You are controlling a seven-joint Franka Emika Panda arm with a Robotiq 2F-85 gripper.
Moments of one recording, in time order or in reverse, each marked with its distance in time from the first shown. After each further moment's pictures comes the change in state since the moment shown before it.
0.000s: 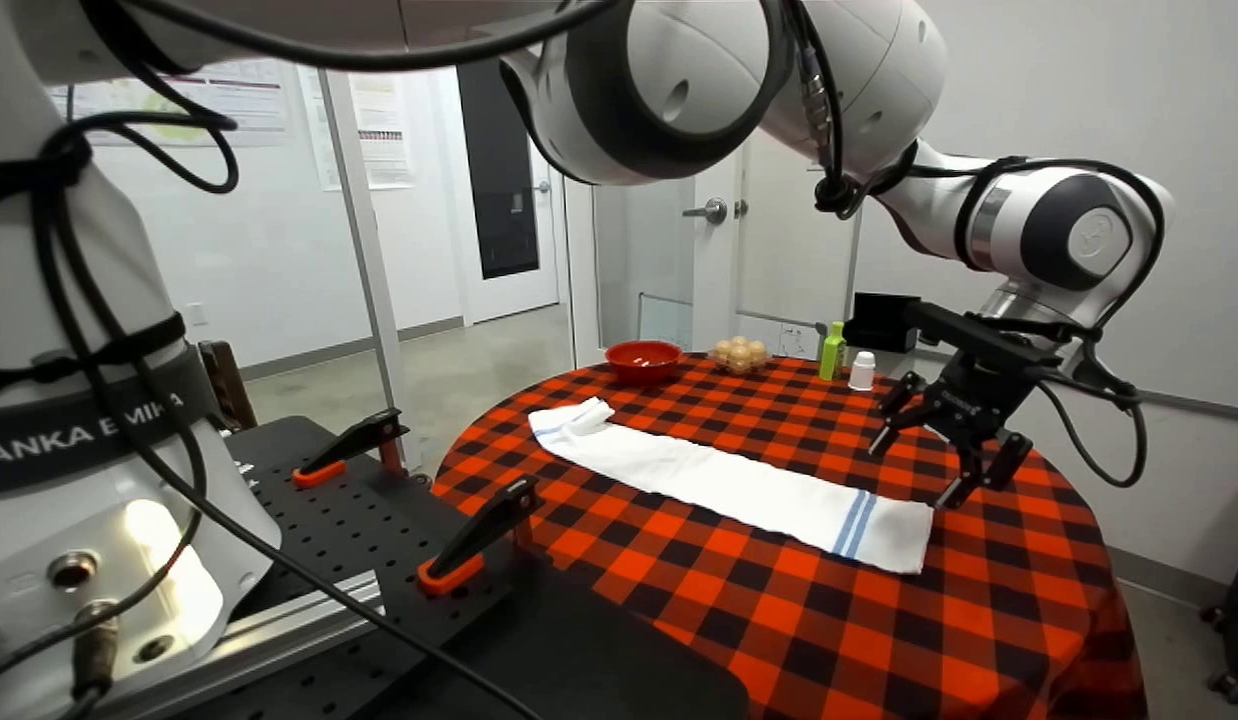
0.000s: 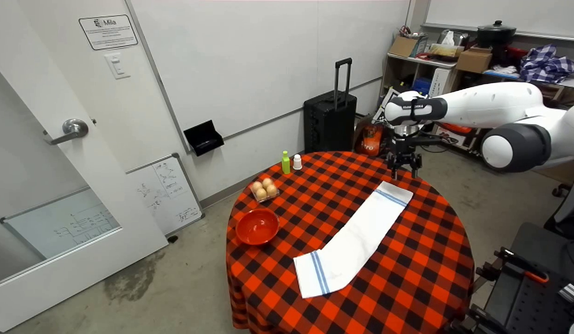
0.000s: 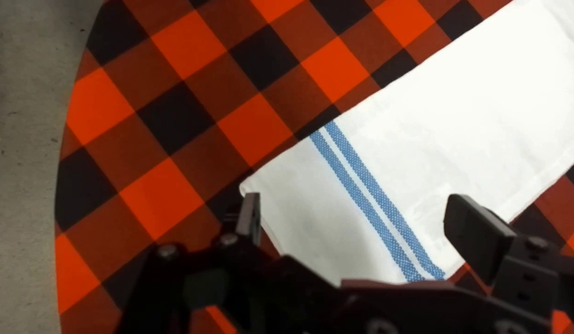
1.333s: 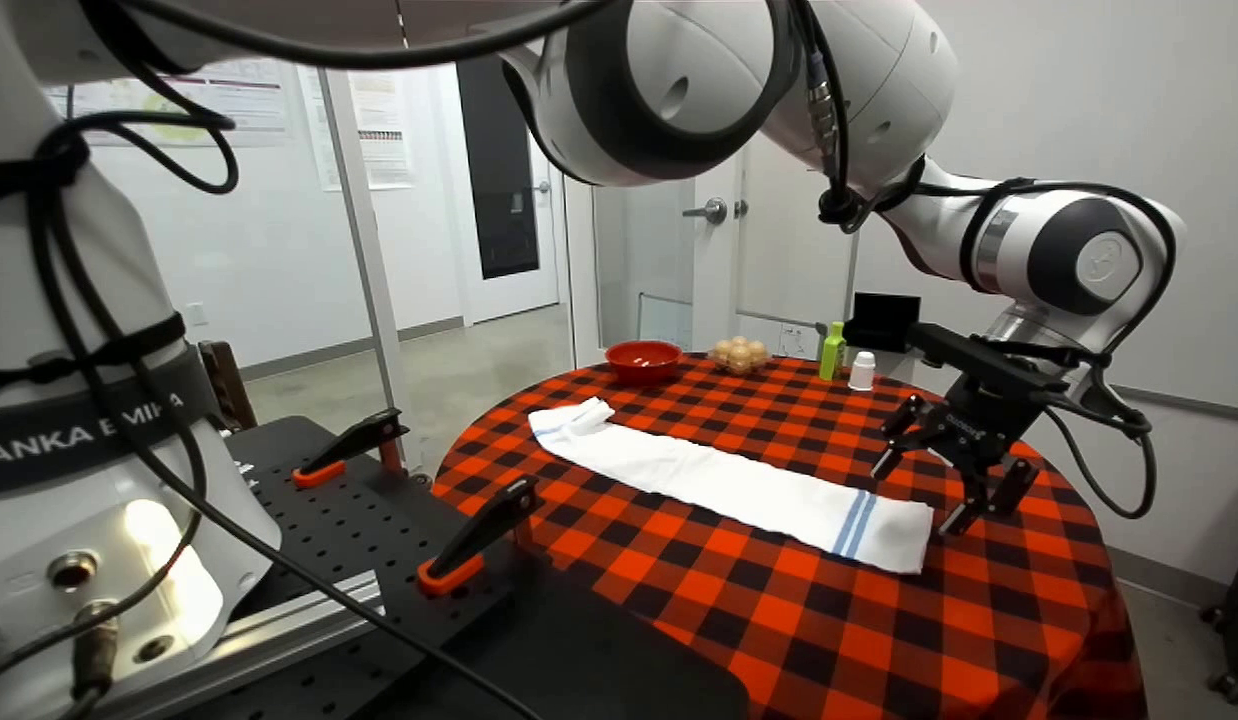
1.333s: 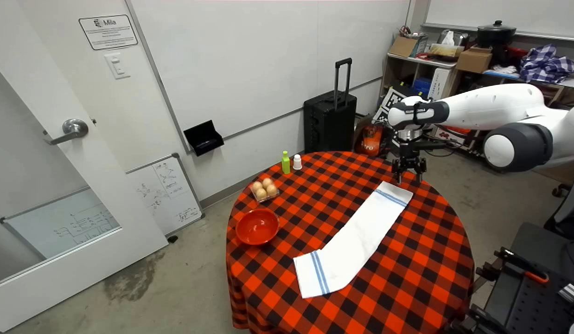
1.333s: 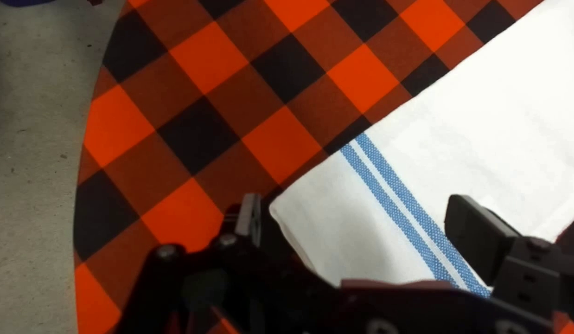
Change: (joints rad) arm -0.019 0.001 0.000 -0.045 -0.016 0.023 0.009
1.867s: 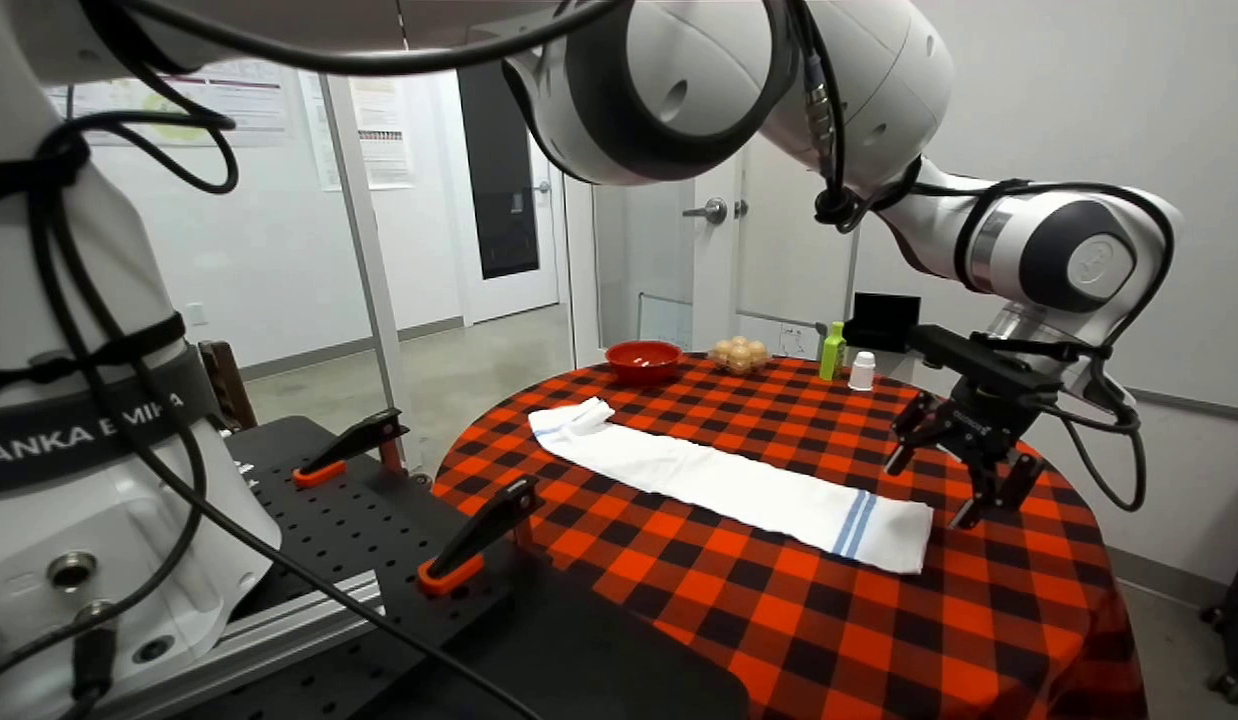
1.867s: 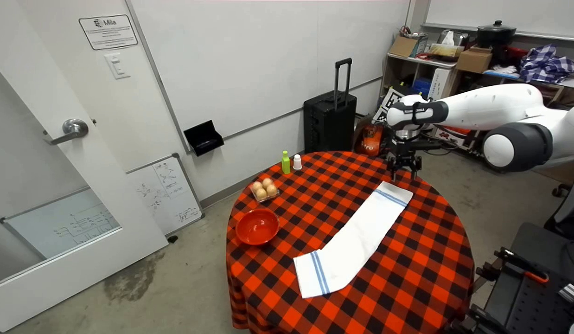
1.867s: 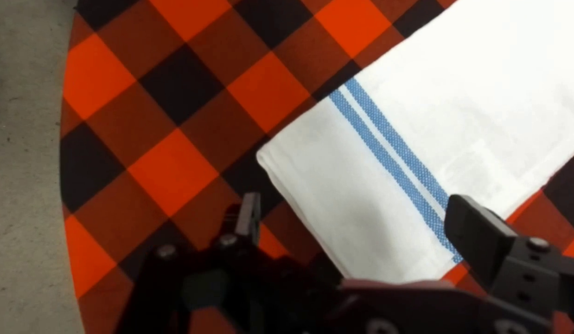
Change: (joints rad) arm 0.004 -0.001 0.012 -0.005 0.008 0.110 0.037
